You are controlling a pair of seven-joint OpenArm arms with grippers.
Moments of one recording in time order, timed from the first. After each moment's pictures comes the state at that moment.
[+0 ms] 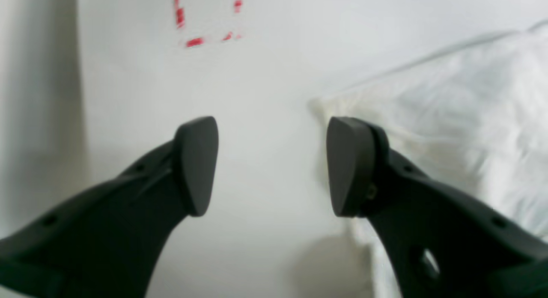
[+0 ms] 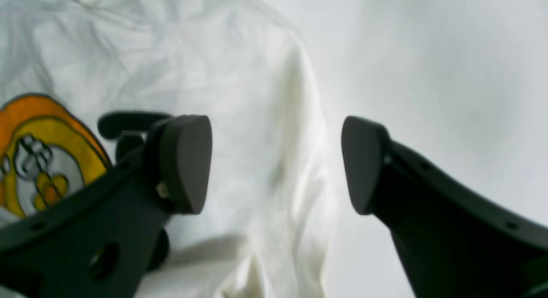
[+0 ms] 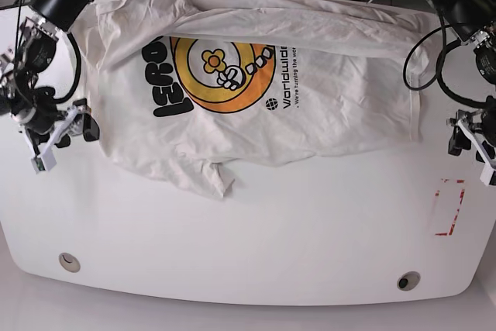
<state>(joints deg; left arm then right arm) -12.9 -22.0 -35.8 96.6 -29.7 -41.8 81.0 9.4 22.6 35.7 90.5 41.6 40.5 -80.9</state>
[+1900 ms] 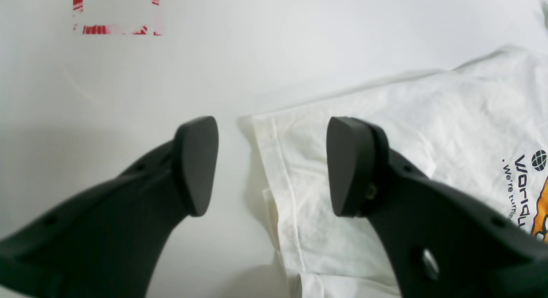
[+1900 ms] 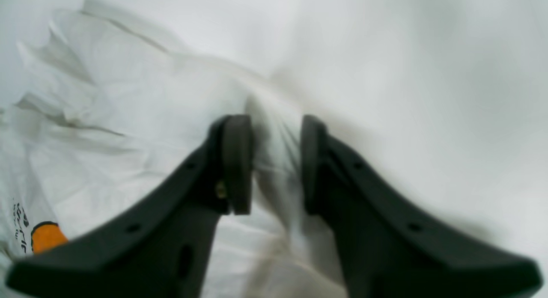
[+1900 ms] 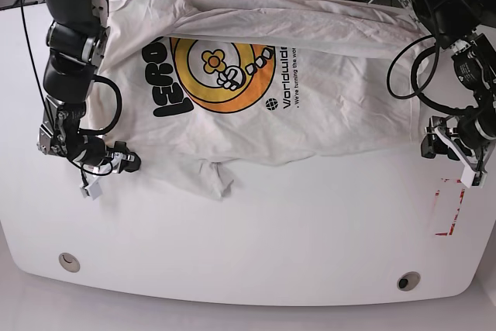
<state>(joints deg) -13.7 -16.2 -35.7 93.1 -29.8 -36.9 80.8 31.7 21.6 18.1 33.3 26.0 39.9 -48.8</state>
